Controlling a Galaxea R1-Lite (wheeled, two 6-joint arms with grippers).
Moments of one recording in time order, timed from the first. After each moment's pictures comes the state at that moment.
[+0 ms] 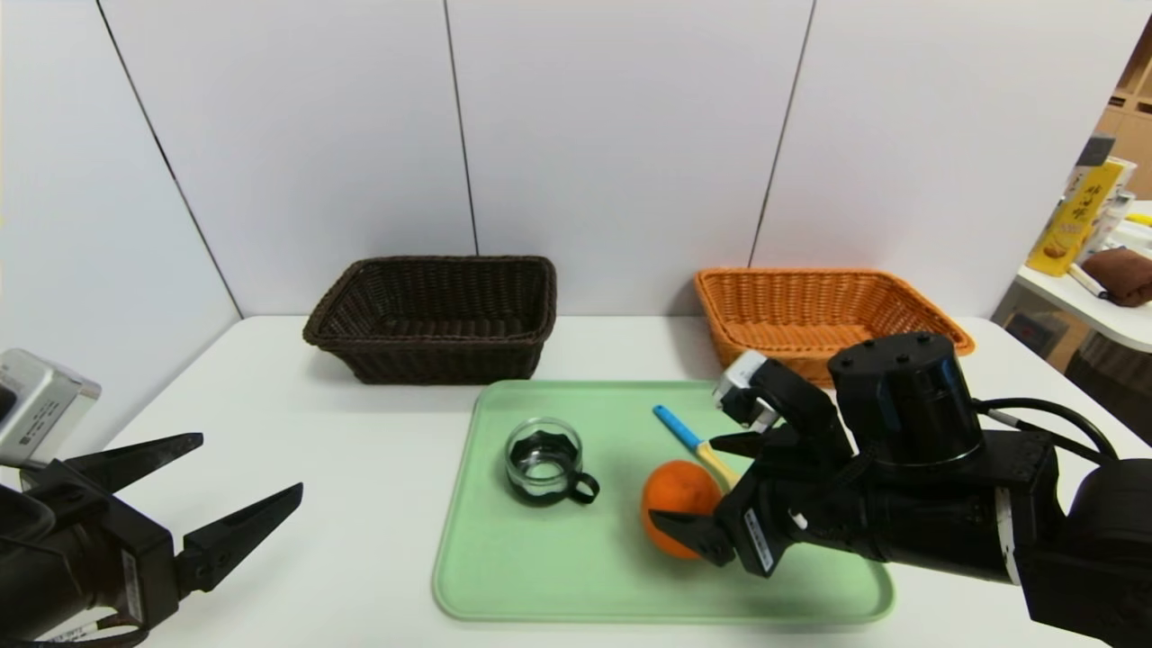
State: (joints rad) left arm -0.26 0.96 -0.39 -0.29 -0.08 0.07; right arm 0.65 1.66 -0.68 -0.41 0.10 -0.11
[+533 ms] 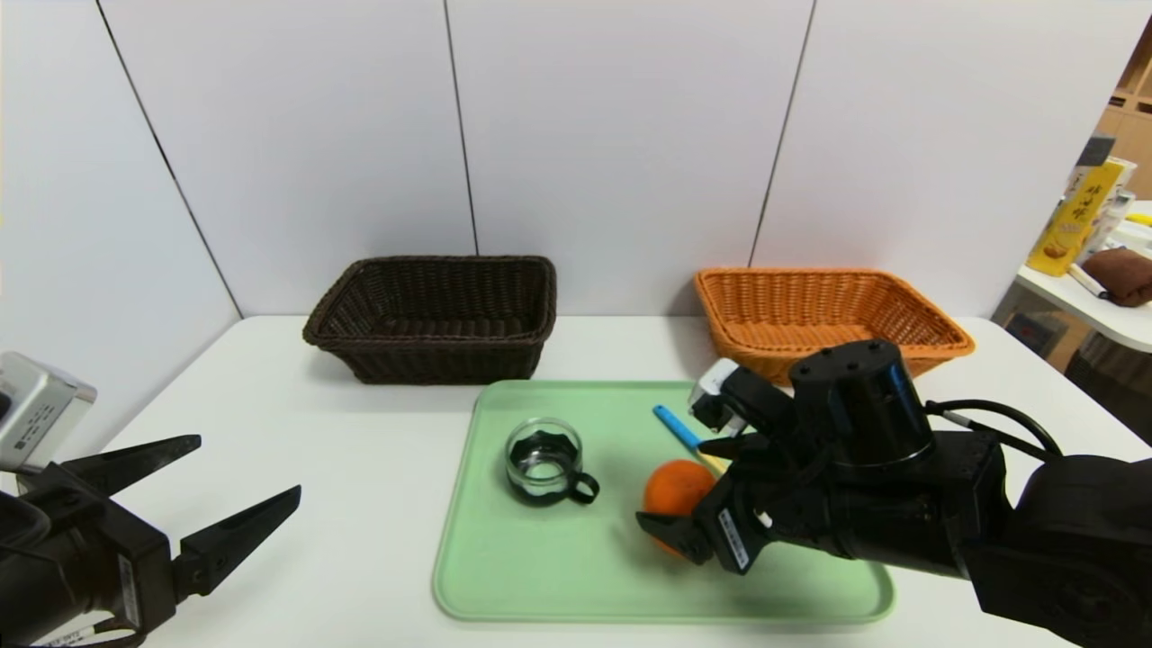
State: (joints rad) left arm -0.27 0.96 -0.39 -0.29 -0.08 0.08; right arm 0.68 1.73 -0.71 -0.41 0.07 -0.11
